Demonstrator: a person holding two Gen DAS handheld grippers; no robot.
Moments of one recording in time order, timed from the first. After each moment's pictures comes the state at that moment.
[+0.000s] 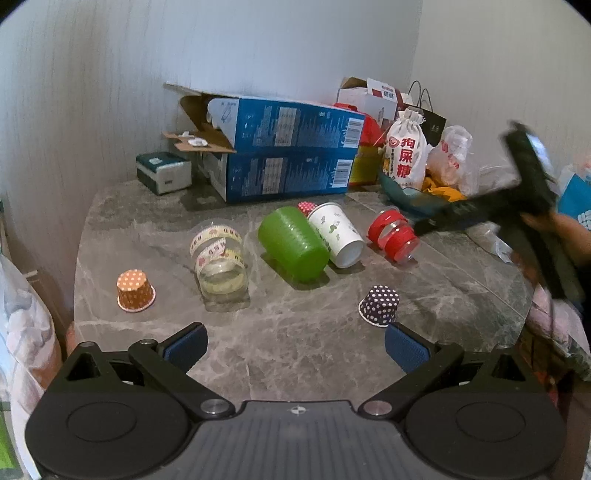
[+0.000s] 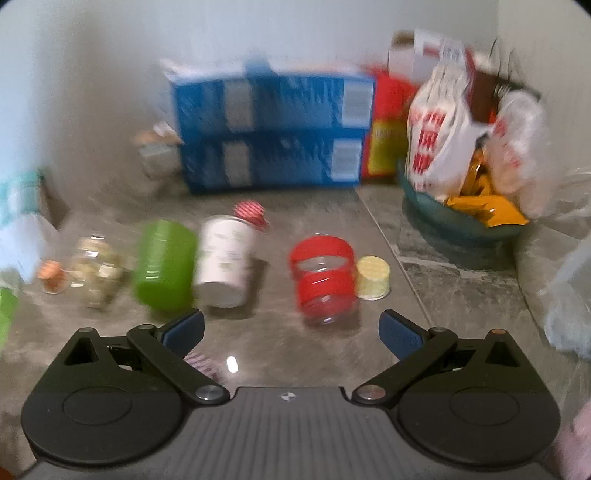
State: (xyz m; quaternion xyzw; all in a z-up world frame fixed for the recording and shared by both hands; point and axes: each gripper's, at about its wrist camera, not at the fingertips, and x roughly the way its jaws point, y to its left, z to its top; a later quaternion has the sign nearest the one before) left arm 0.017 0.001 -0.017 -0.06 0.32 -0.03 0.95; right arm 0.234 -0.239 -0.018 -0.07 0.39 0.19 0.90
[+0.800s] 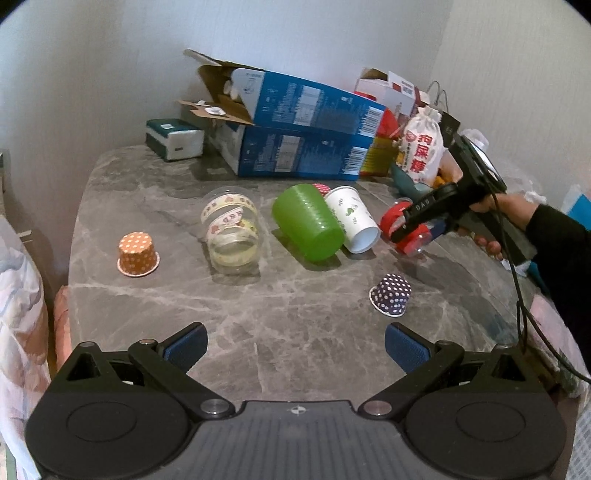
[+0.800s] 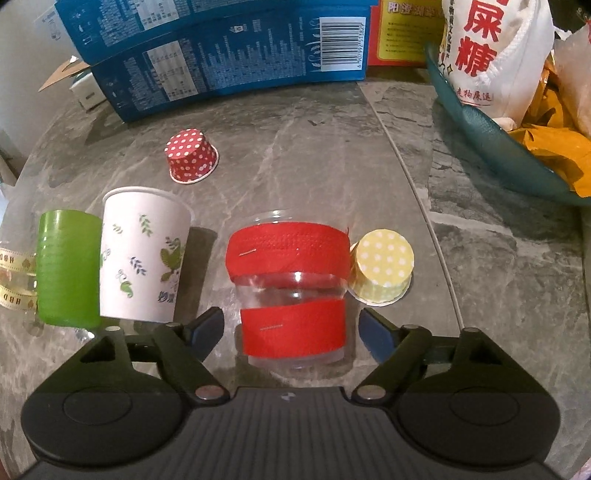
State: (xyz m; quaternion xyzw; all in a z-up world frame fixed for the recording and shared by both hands) left arm 0.022 0.028 -0.035 -0.12 0.34 -0.03 0.93; right arm 0.344 -0.227 -0.067 -0.06 0.55 0.19 0.81
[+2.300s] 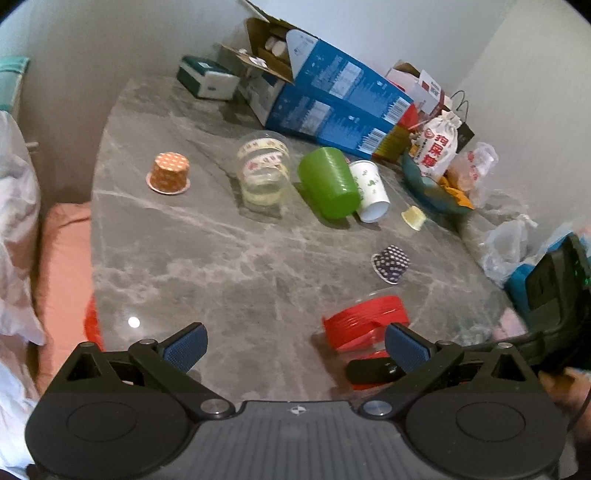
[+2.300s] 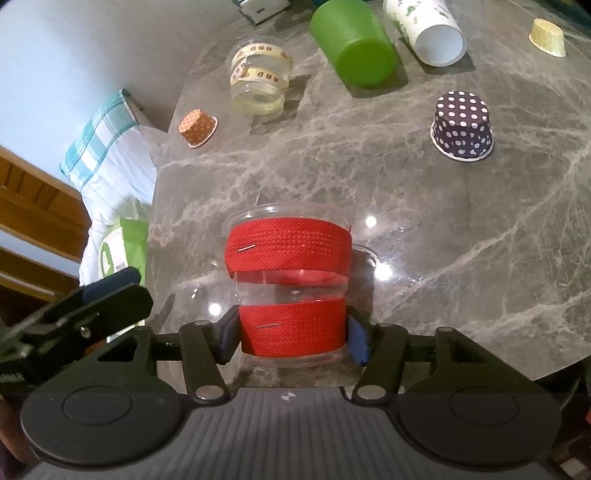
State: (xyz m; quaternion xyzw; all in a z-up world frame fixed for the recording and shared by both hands) left arm -0.008 0.072 -0.057 -0.22 0.39 -0.05 0.89; right arm 0.082 -0.150 -0.077 0.06 0.57 0.32 0.75
